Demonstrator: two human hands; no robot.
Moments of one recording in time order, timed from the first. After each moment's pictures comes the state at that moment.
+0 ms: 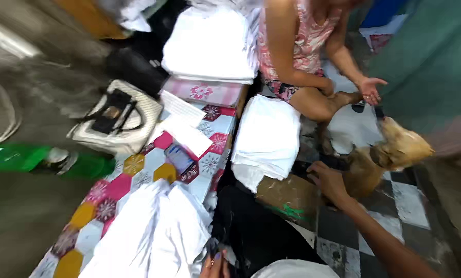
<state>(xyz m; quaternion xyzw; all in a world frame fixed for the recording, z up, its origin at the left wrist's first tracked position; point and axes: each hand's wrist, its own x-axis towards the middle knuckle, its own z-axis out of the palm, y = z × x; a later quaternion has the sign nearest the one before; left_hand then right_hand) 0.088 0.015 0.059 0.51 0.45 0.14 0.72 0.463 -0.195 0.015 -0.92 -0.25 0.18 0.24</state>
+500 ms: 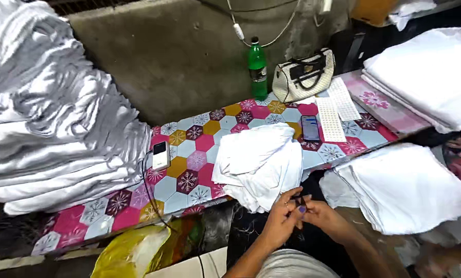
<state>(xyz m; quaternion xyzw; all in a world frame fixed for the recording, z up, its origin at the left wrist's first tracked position) 0.055 0.009 0.098 0.67 0.28 0.41 0.55 0.237 -0.020 0.106 -0.40 -0.52 0.63 0.41</state>
